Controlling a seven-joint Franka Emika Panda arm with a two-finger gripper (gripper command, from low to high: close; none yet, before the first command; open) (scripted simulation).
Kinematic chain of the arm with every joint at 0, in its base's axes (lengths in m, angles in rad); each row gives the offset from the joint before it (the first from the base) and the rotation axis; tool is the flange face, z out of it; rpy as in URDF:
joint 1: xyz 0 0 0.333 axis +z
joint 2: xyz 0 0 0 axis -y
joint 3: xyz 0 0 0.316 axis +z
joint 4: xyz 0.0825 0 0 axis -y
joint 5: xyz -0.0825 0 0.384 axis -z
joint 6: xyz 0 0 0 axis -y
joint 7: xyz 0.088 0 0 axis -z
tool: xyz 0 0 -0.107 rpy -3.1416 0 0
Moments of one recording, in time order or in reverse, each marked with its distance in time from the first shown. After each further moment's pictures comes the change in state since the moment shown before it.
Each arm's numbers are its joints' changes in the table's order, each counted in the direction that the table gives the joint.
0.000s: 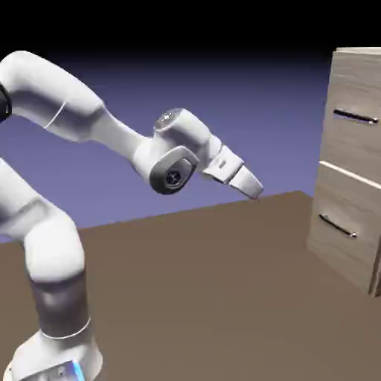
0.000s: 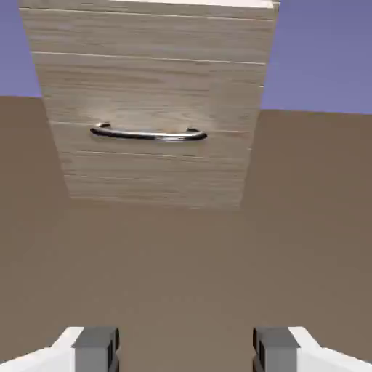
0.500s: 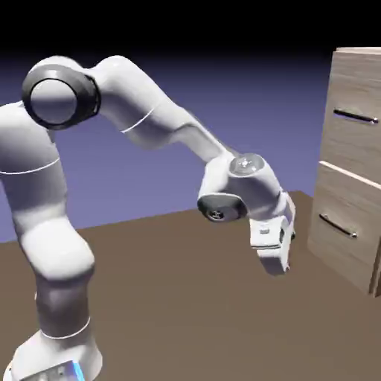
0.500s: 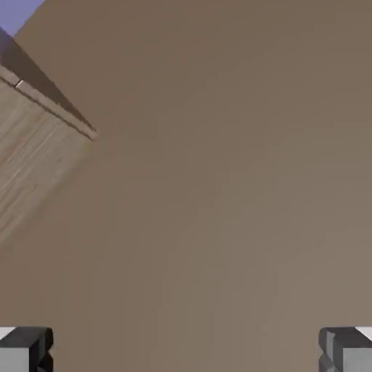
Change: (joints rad) arm 0.267 -0.530 -0.468 0.308 -0.652 -0.117 0.157
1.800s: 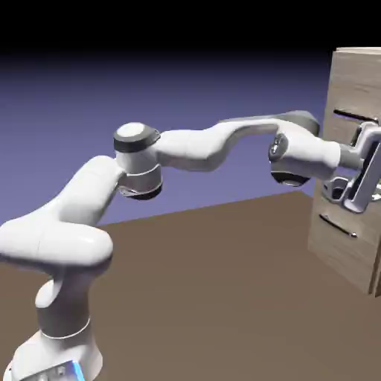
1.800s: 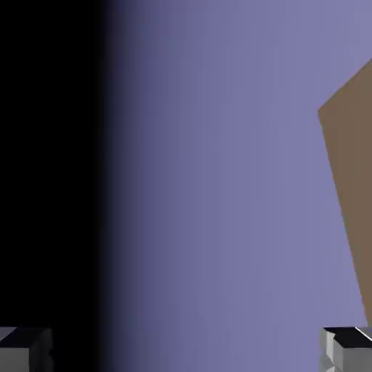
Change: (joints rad) arm 0.696 -1.378 -1.216 0.801 -1.696 -0.305 0.409
